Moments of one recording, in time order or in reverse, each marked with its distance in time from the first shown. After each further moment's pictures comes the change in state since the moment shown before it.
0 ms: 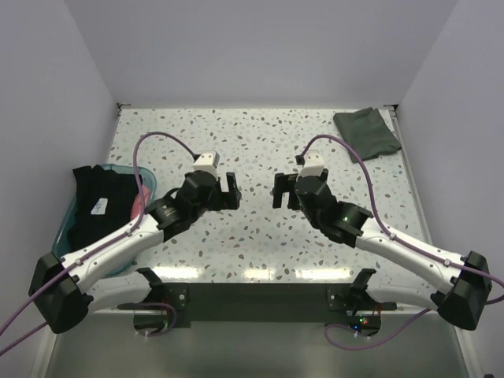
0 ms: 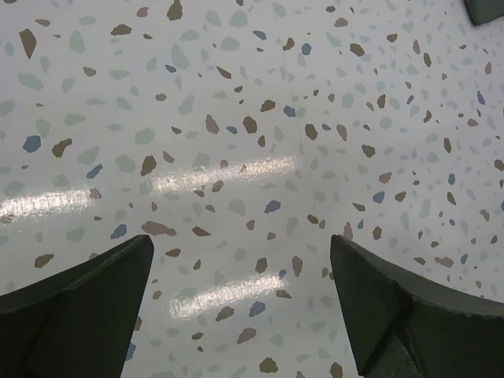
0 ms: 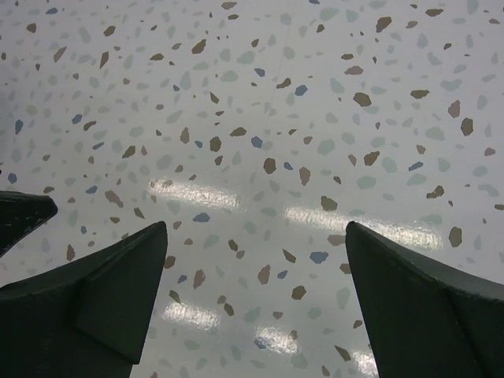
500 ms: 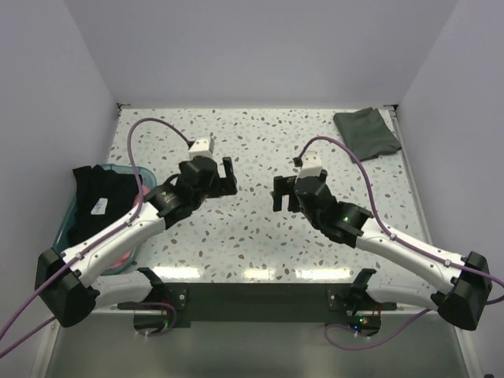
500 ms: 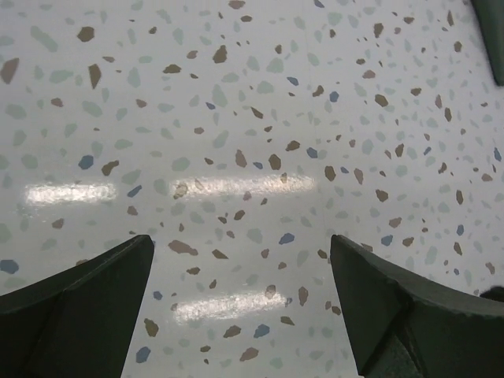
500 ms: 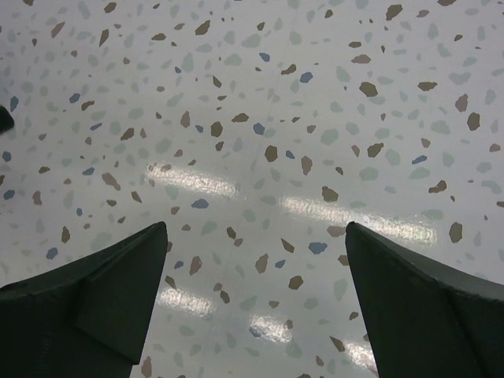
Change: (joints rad) left arm 0.020 0.054 0.141 -0.095 -0.094 -0.025; right arm 0.000 -0.005 0.000 -0.023 -0.032 -0.019
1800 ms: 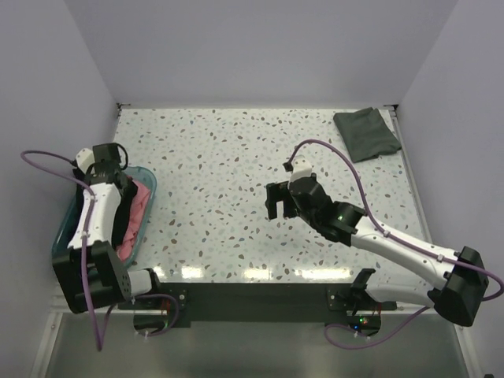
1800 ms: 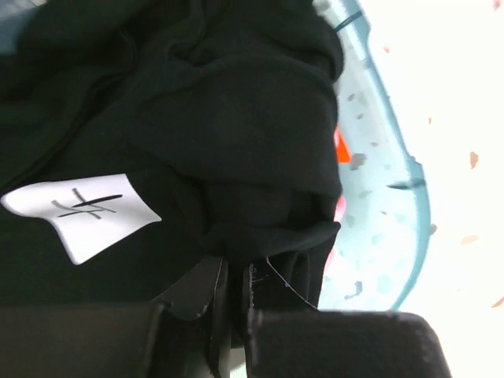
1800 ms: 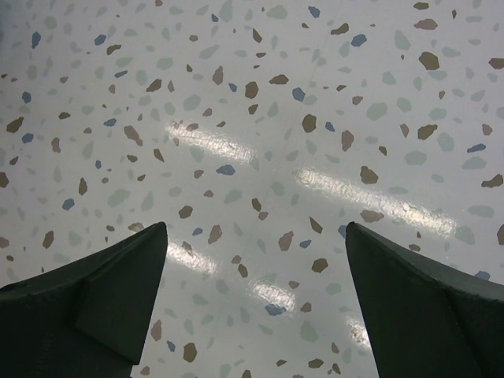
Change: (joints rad) left arm 0.995 0.170 -0.001 -0.179 -0.014 -0.098; right arm 0.000 0.042 -0.010 -0.002 -0.149 -0.014
